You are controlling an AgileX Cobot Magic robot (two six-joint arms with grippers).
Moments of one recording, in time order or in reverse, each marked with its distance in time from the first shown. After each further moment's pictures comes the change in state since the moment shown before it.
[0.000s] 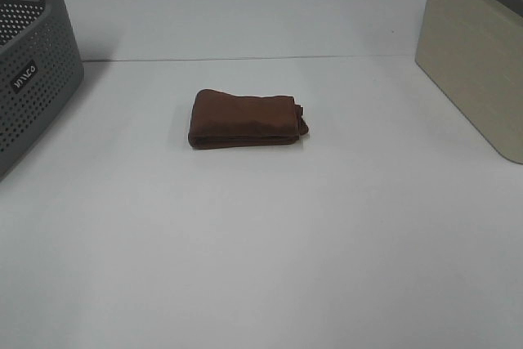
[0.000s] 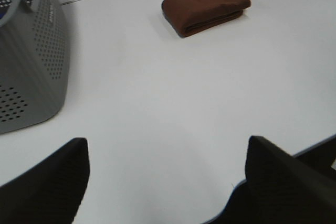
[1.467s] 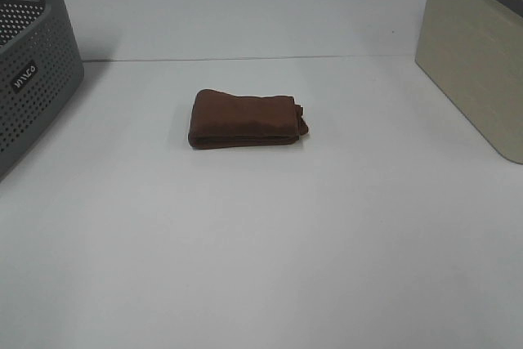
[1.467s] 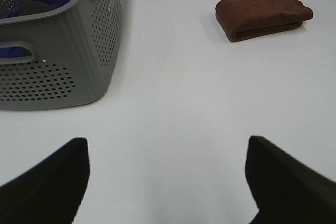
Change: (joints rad) left arm 0.185 -0.001 0.000 0.000 -0.002 0.000; right arm -0.137 -0.052 0.000 0.001 0.000 0.000
